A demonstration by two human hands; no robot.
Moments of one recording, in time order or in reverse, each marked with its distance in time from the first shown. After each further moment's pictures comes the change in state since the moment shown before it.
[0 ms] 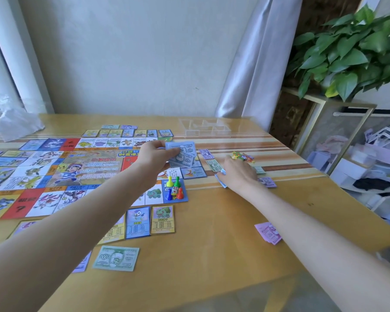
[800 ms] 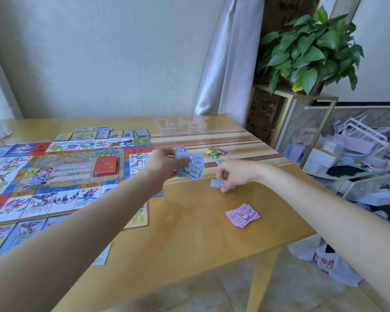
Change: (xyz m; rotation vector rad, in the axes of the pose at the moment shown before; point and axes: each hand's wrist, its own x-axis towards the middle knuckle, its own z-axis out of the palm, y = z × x) left_hand -0.017 -0.020 0.062 0.127 -0.155 -0.003; right_hand -0.021 0.067 -0.033 0.262 -0.508 -0.197
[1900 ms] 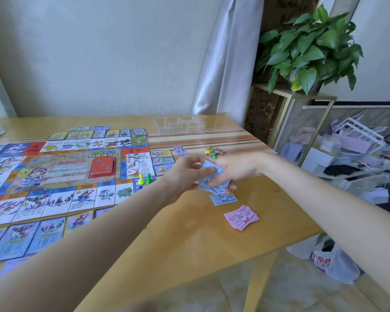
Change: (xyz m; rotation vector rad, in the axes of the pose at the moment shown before) left_hand -0.011 -0.008 0.032 0.029 -0.348 0.016; right_hand -0.017 -0.022 -0.016 0.312 -0.244 -0.106
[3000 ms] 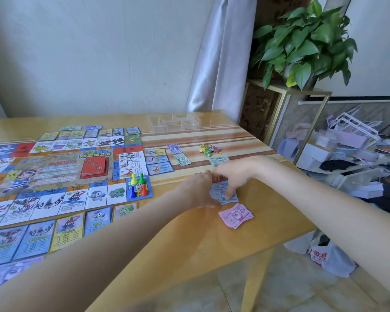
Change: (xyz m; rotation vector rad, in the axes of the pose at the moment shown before) left_hand 0.005 -0.007 0.038 1.152 -0.071 0.063; right_hand 0.007 0.017 -0.001 -0.670 0.027 0.160
